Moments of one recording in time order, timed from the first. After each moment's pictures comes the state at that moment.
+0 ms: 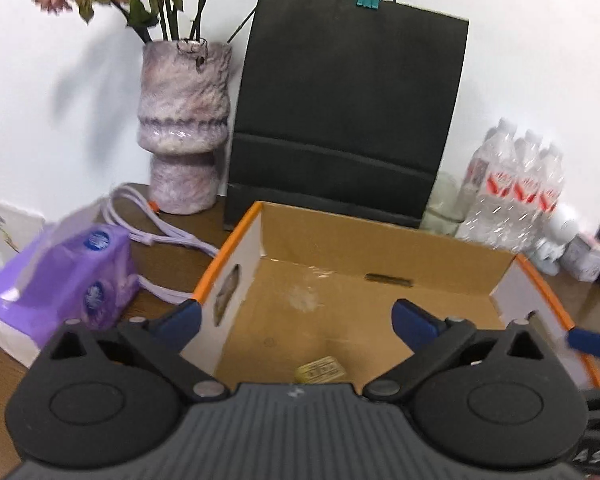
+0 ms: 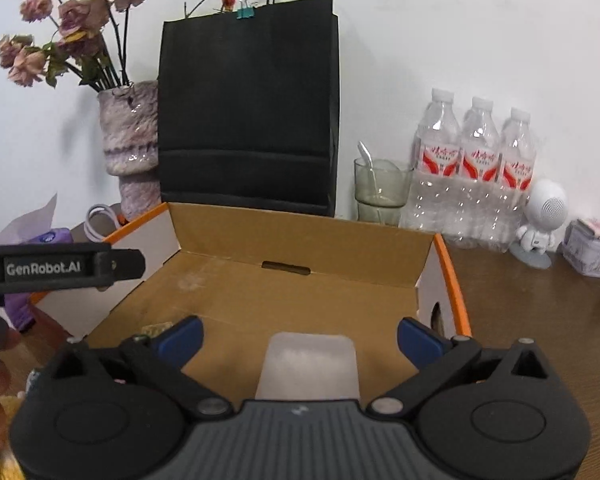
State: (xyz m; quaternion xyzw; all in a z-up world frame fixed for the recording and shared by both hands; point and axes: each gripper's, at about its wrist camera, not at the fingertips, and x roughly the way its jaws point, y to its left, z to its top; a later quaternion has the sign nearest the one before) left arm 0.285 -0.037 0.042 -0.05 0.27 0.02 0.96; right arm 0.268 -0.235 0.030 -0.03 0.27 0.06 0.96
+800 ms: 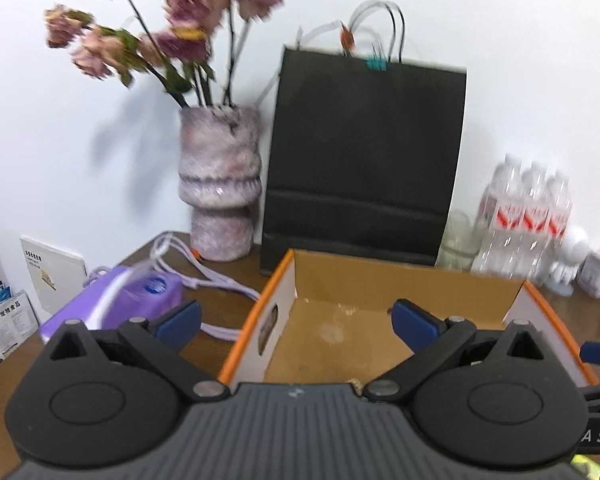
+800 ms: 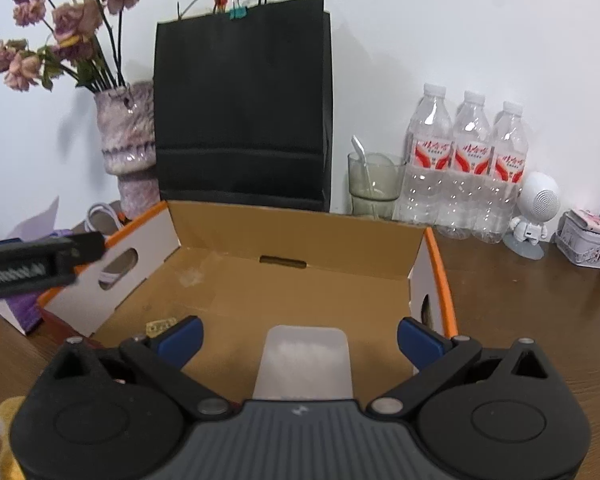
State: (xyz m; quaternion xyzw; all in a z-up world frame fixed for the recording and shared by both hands) left arm 0.236 -0.027 0.076 -0.05 0.19 0.05 0.98; right arm 0.256 -0.242 0.046 -0.01 0.28 0.06 0.96
